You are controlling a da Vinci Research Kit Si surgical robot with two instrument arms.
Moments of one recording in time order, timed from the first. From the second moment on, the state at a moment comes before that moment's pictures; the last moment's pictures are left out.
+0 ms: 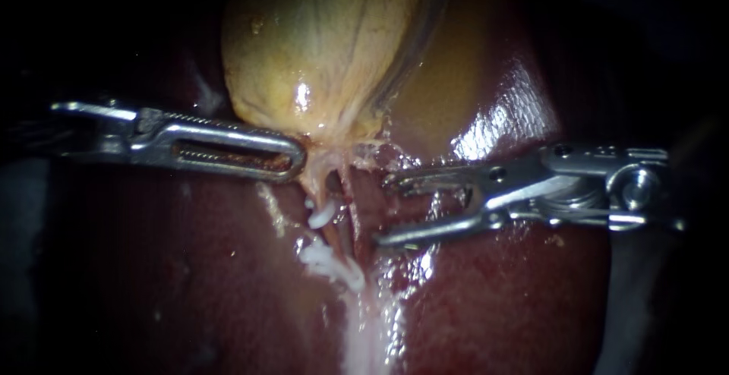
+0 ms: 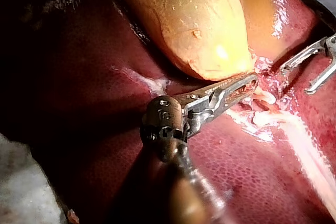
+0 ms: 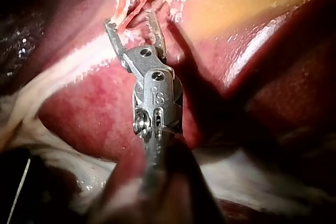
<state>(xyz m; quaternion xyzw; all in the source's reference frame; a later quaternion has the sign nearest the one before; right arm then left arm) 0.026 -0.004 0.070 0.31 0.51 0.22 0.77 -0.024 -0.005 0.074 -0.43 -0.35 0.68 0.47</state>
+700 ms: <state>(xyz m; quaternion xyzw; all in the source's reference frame) 0.022 -0.003 0.069 0.29 0.53 0.17 0.78 -0.025 -0.005 0.075 -0.43 -0.35 0.68 0.47</state>
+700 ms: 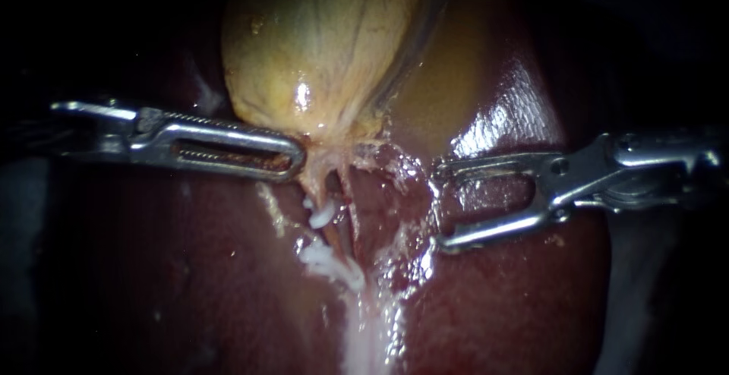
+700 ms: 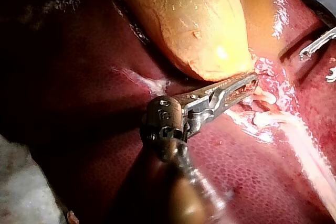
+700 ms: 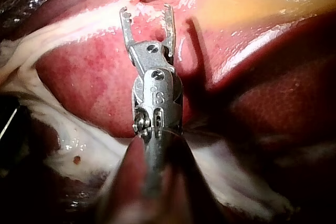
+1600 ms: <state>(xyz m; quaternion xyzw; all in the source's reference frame) 0.022 -0.003 0.068 0.29 0.53 0.17 0.78 -0.029 -0.005 0.080 -0.43 -0.35 0.69 0.46</state>
